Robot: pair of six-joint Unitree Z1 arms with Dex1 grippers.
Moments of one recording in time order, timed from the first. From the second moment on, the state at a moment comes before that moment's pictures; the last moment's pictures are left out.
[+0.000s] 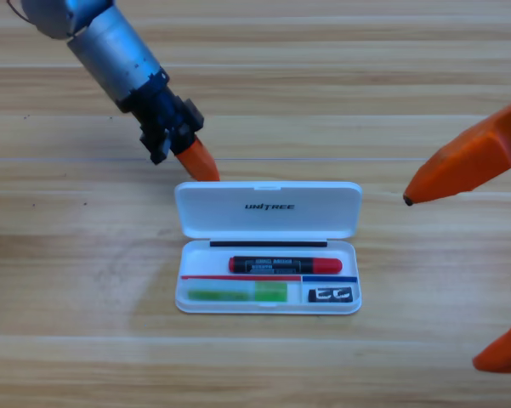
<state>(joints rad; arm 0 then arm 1) -0.37 2.39 -2.00 1.17 -0.63 1.00 0.94 1.33 -1.25 0.71 0.57 -0.51</state>
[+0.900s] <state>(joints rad) -0.51 2.28 -1.68 0.93 -0.62 0.93 0.94 1.33 -1.25 0.71 0.57 -0.51</state>
